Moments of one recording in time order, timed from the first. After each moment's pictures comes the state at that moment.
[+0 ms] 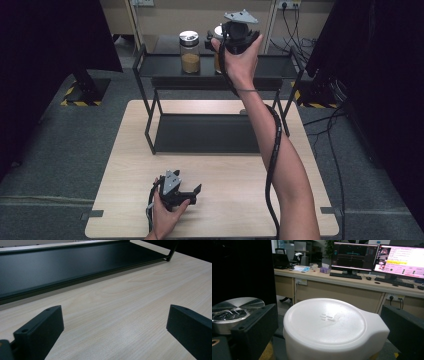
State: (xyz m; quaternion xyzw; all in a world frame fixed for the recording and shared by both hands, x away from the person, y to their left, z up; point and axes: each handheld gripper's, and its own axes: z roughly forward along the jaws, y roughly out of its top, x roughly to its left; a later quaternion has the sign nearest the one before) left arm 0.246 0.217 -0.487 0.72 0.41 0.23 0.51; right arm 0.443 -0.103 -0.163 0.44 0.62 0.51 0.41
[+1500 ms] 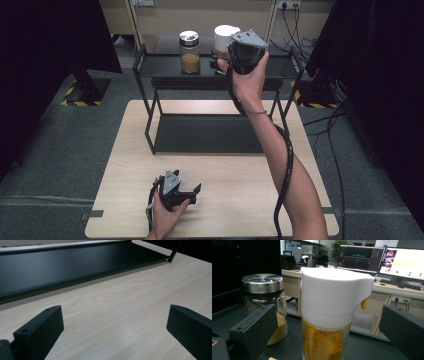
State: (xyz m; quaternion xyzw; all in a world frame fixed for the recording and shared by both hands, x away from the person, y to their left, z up) left arm 0.244 0.216 -0.487 0.72 0.41 0.23 0.51; right arm 0.399 -0.127 -0.193 0.41 0.63 0.52 0.40
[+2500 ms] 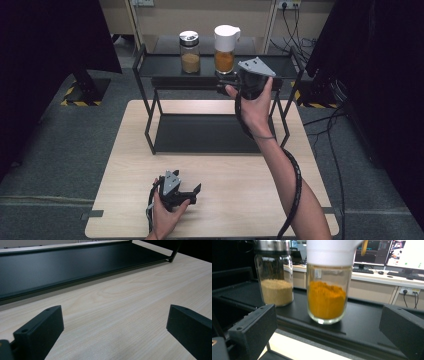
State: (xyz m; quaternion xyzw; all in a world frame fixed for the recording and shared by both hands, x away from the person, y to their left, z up) left arm 0.243 0.215 -0.488 0.72 0.42 0.24 0.51; right arm 0.371 -0.154 -0.240 0.41 0.64 0.53 0.38
